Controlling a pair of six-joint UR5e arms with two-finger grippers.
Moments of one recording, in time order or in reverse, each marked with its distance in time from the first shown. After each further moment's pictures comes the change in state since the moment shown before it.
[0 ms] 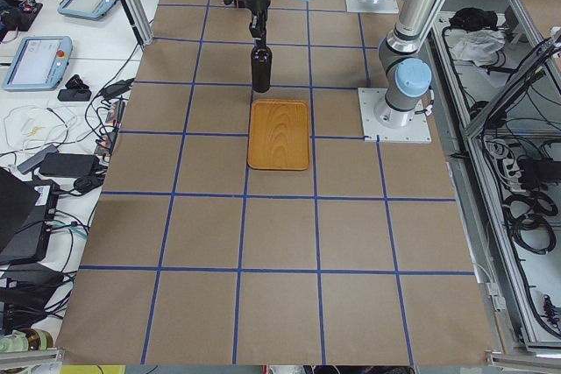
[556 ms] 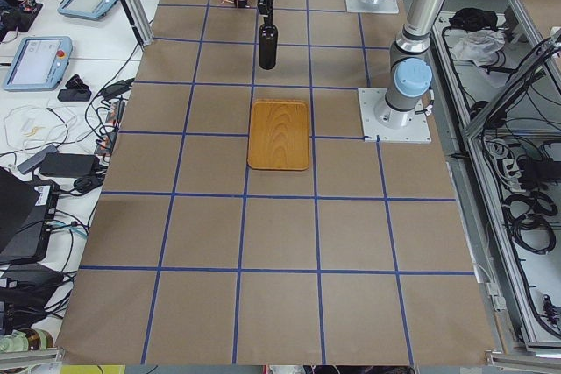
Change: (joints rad) left arm -0.292 -0.050 0.059 0.007 -0.002 -0.260; right arm 0.000 0.002 -0.009 0.003 0.000 -0.003
